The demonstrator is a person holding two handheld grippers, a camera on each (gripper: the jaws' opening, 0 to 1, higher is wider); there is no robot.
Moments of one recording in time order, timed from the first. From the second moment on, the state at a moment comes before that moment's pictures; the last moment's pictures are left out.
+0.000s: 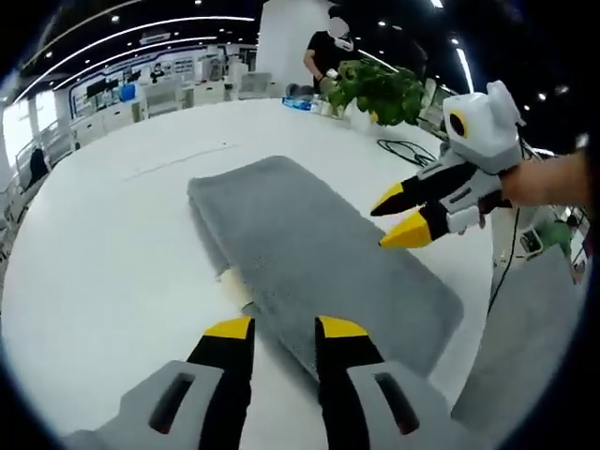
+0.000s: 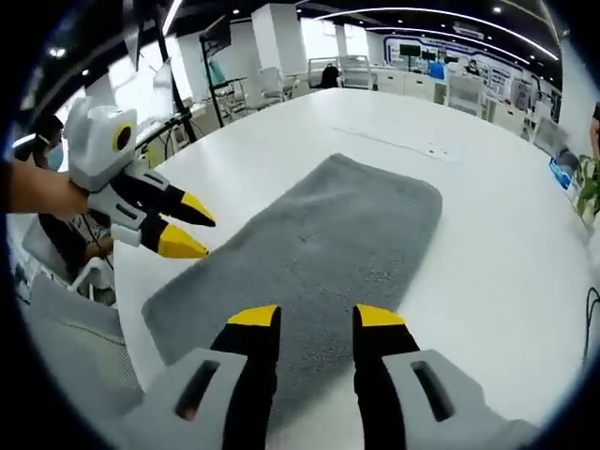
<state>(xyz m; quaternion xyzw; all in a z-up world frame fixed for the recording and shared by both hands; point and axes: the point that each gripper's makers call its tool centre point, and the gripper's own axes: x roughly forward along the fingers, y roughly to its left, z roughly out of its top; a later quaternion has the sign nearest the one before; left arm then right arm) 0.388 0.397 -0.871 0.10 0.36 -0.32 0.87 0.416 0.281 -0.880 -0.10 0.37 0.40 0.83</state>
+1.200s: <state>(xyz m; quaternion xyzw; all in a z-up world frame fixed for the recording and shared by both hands) 0.323 0.376 -0.884 0.20 0.35 -0.45 0.80 0.301 0.284 -0.883 -0.26 0.32 0.56 0.72</state>
